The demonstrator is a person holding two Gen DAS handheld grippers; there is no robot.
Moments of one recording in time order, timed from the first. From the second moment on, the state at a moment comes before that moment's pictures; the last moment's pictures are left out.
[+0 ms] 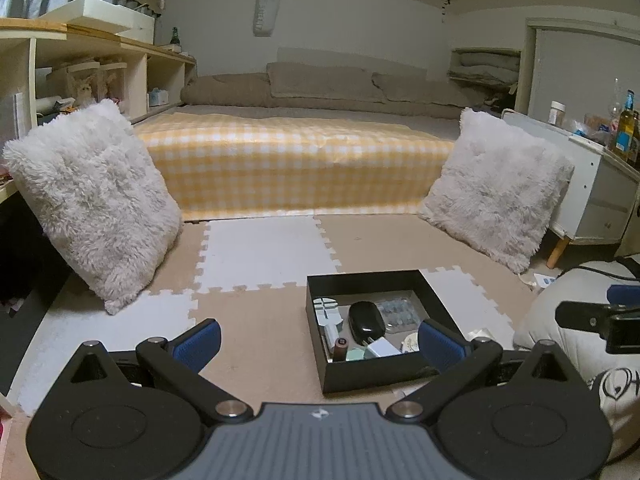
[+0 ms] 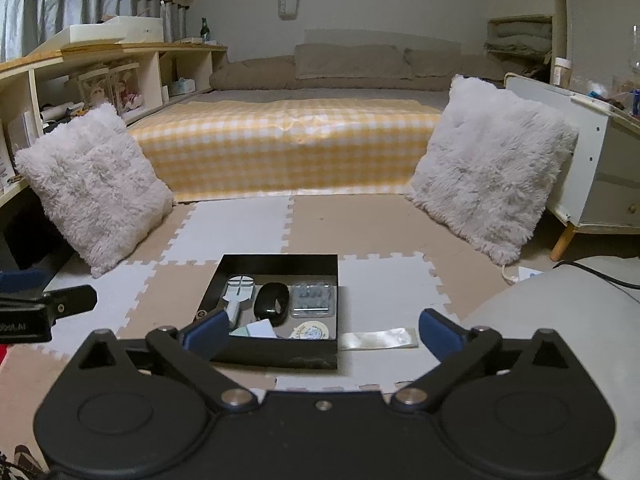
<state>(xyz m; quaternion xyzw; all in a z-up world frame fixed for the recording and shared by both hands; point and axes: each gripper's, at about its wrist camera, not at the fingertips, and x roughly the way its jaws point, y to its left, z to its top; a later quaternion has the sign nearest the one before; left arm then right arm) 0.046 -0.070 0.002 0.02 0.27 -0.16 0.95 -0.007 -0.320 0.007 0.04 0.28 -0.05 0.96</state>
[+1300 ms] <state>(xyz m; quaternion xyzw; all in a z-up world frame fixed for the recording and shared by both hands) 0.037 -0.069 -0.013 0.04 0.26 -0.12 0.96 -0.015 -0.305 -0.006 0.00 0.25 -0.06 0.97</state>
